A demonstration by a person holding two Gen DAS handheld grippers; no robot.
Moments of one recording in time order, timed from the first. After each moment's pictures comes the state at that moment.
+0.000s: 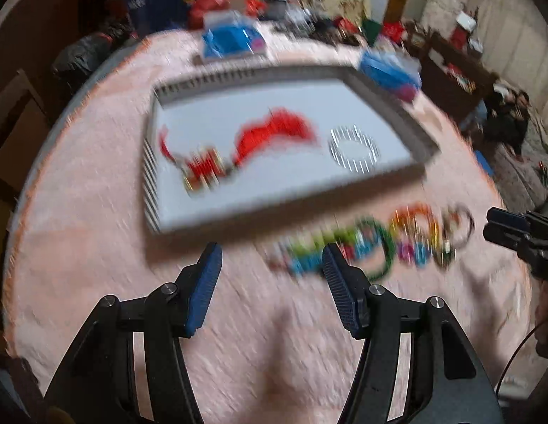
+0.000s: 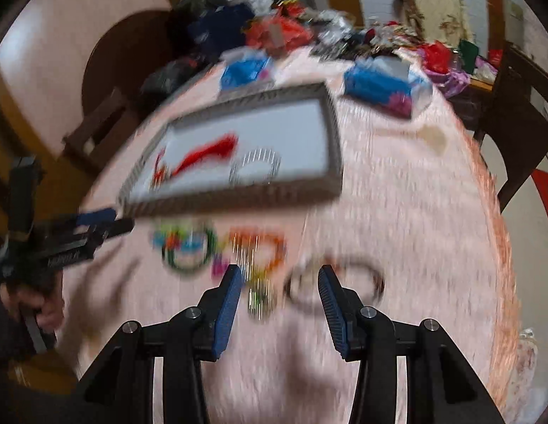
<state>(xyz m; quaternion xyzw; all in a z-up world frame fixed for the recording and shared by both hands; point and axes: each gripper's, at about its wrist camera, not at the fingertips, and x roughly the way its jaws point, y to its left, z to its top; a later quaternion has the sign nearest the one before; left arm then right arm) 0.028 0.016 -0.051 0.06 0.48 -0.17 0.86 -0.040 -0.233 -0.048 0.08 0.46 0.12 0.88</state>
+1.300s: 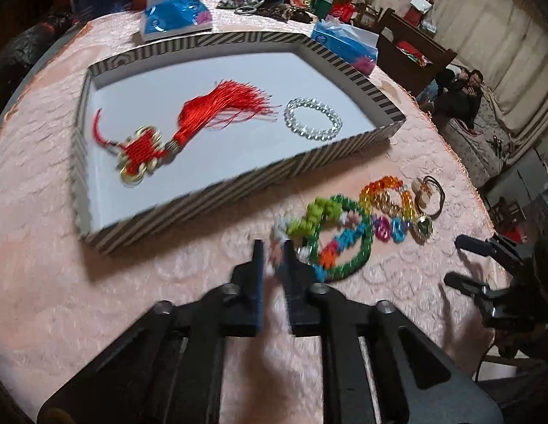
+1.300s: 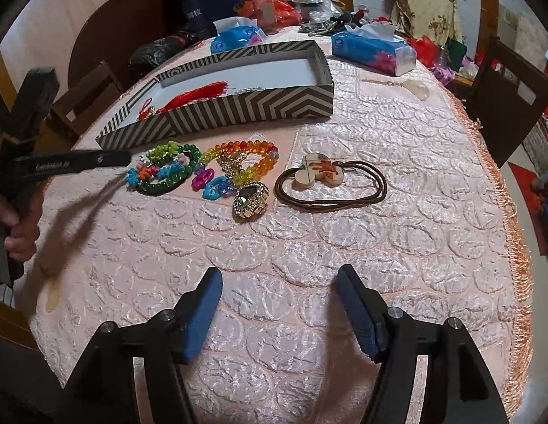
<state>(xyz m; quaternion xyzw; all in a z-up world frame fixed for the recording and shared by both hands) 0.055 0.013 -0.070 0.04 0.50 -0.29 0.82 -0.082 -0.218 -0.097 0.04 0.47 0.07 0.88</state>
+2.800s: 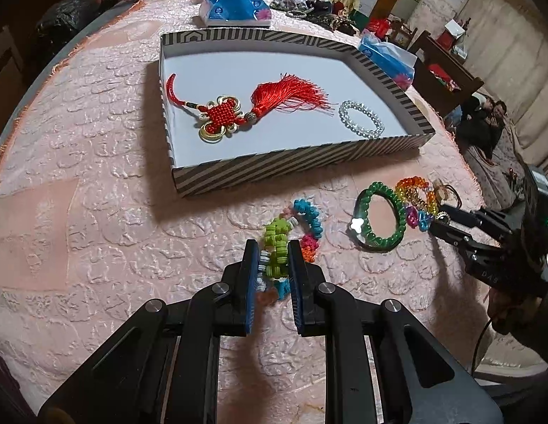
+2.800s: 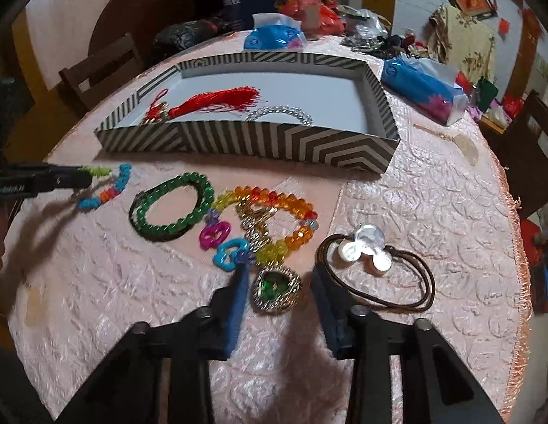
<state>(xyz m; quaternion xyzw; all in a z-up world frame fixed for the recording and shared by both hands) 0.039 0.073 -0.071 -0.01 0.51 -0.23 0.83 -0.020 -0.186 -0.093 -0.04 0.46 0.11 0.88</state>
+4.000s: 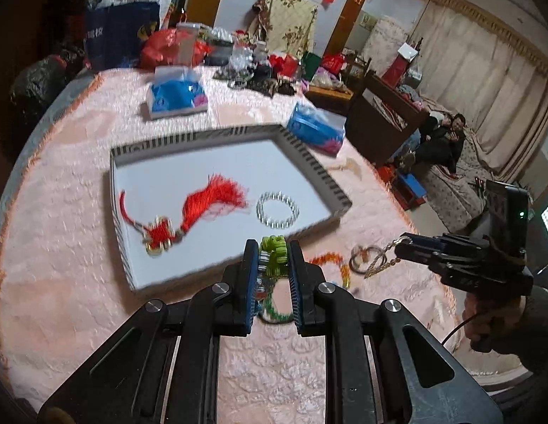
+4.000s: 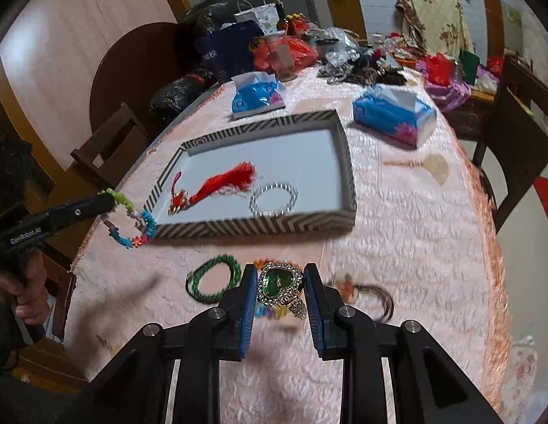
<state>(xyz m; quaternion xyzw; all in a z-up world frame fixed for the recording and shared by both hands) 0.043 0.032 0.038 -0.02 0.41 -0.30 0.86 -0.020 -0.225 -0.003 0.09 0.43 0.11 0.89</state>
